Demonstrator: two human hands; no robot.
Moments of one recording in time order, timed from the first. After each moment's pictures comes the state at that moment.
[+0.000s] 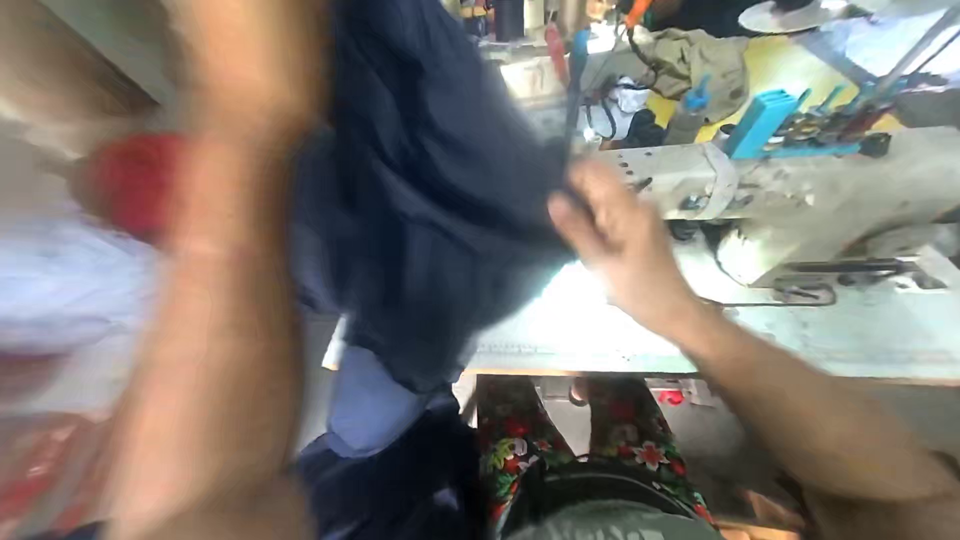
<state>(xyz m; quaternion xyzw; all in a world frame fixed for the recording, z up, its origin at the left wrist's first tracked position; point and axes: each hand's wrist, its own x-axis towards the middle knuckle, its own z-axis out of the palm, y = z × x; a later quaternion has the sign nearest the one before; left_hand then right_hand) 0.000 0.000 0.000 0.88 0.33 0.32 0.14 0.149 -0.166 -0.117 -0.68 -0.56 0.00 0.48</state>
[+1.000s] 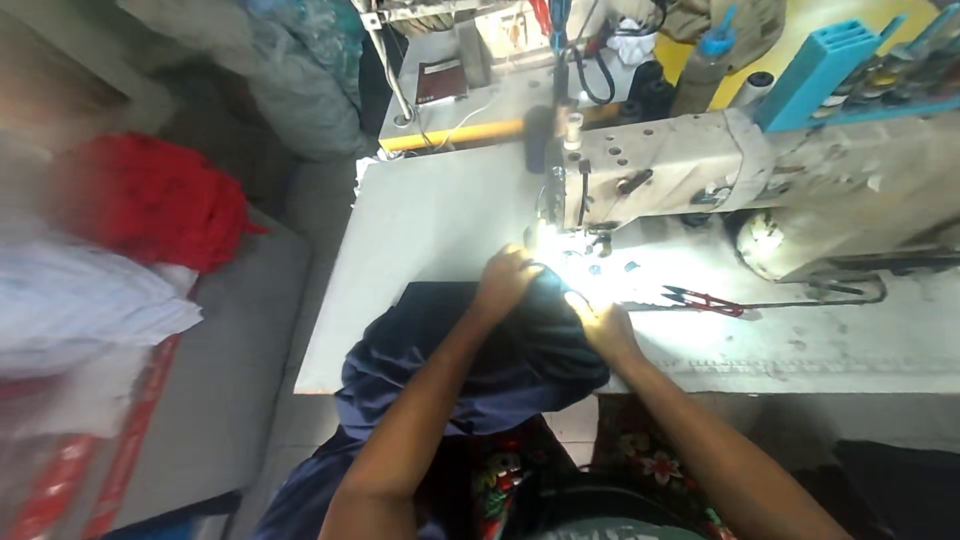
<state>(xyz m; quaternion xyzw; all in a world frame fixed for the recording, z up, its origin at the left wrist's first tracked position) 0.122 -0.002 -0.278 0.90 0.21 0.14 0.35 0.199 -0.171 -0.304 -0.84 -0.31 0.23 0.37</state>
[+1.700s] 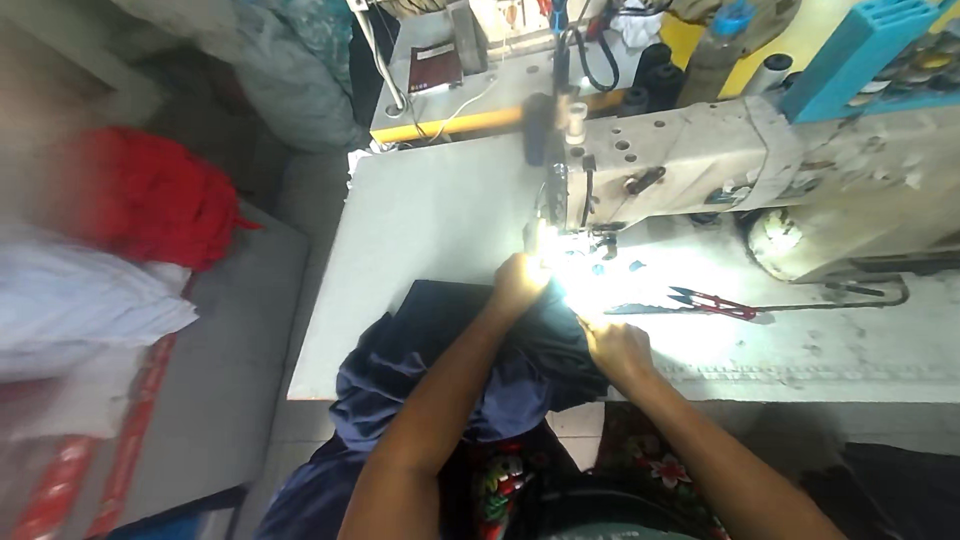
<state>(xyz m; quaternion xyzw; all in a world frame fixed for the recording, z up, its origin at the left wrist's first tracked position) 0.163 0.004 -0.301 0.91 0.31 -0.07 0.28 0.188 -0.186 -0.311 -0.88 -0.40 0.14 0.19</state>
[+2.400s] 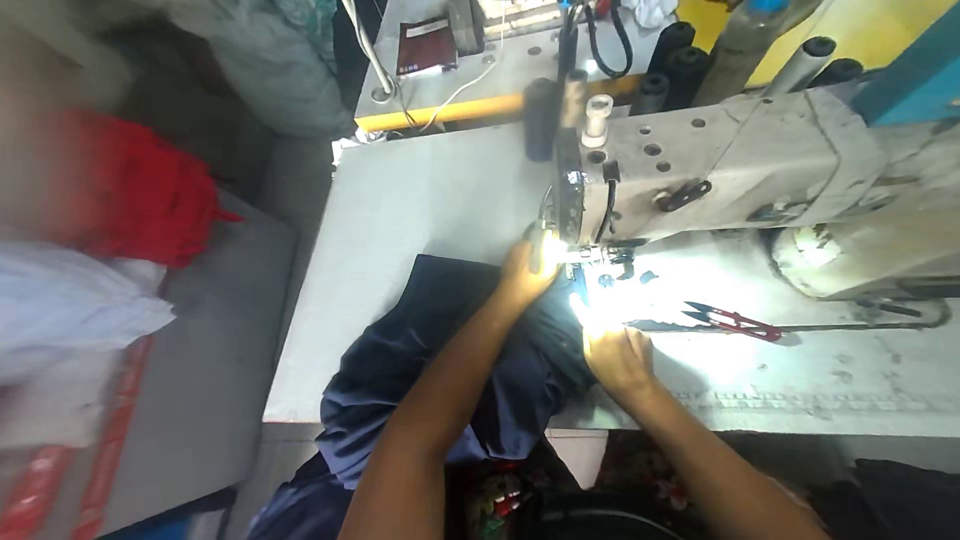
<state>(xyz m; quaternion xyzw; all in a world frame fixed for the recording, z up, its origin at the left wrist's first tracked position) 0.190 0.022 -0.342 0.95 0.23 0.05 0.19 0.193 -0.163 -0.328 -0.90 -0.41 0.00 0.17</state>
